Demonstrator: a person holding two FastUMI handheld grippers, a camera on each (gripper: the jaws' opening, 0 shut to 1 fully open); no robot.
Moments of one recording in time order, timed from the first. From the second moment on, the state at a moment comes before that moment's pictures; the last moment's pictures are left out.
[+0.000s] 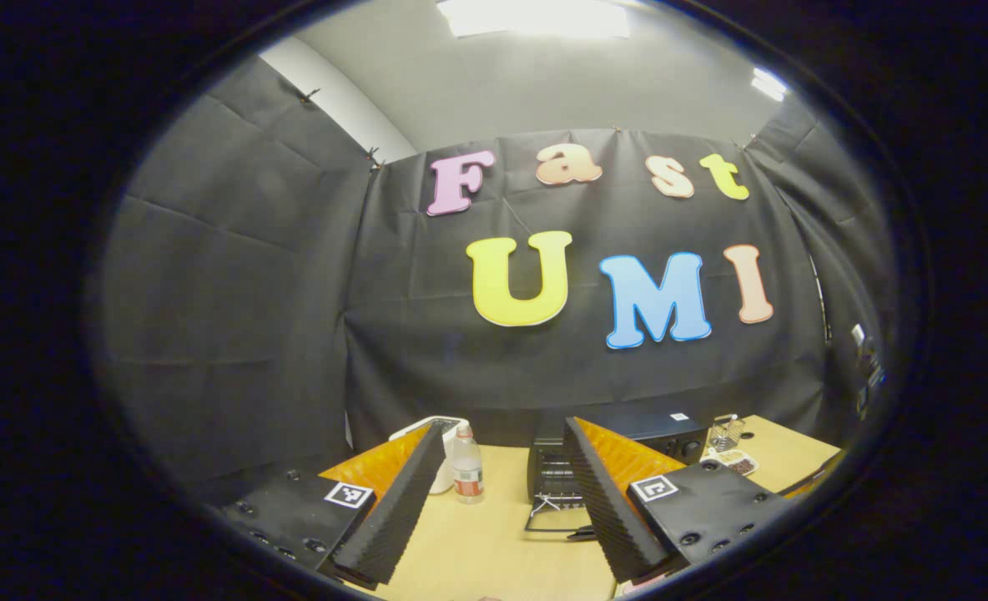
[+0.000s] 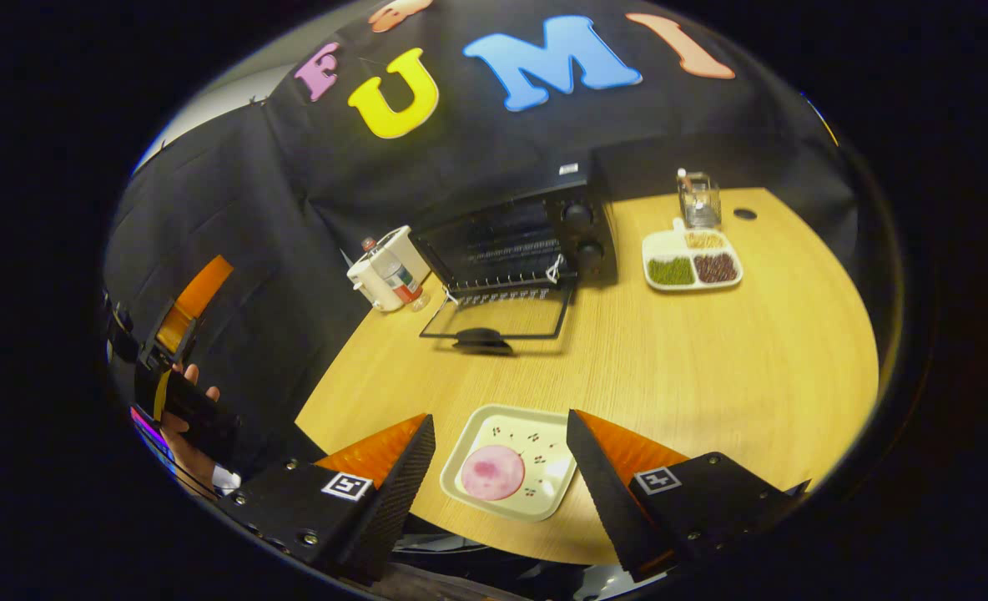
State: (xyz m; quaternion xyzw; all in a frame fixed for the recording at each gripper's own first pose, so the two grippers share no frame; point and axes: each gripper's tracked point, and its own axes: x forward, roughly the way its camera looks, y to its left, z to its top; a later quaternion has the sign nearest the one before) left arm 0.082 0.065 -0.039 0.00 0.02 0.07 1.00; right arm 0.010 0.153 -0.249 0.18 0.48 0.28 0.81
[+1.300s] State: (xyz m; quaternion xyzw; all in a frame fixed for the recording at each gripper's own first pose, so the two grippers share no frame) left arm 0.060 0.101 -0.056 -0.01 0.04 0.11 0.99; right arm -0.020 0.141 -0.383 0.16 0.70 0.18 0.67
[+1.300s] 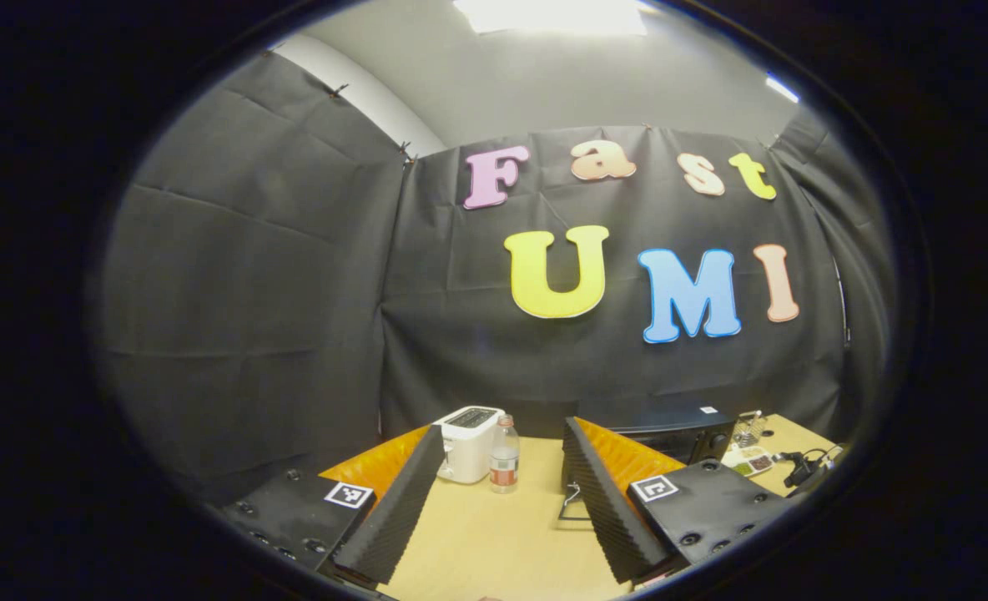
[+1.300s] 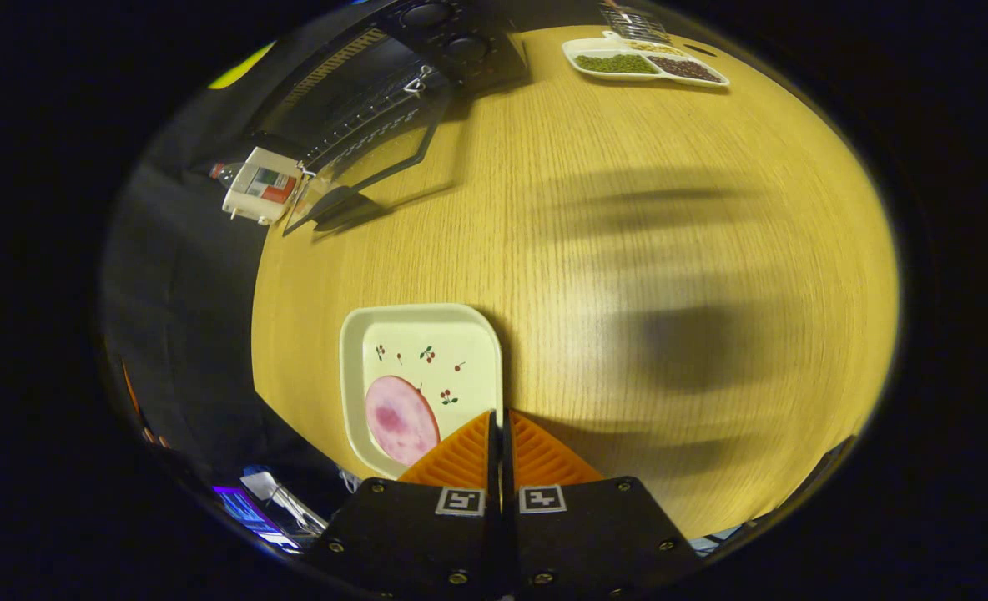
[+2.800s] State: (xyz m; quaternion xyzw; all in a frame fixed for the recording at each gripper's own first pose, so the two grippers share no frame) left arm 0.142 0.177 -0.087 -0.01 0.05 0.11 0.99; right arm 0.164 0.294 -0.304 0.53 0.51 -0.02 0.68
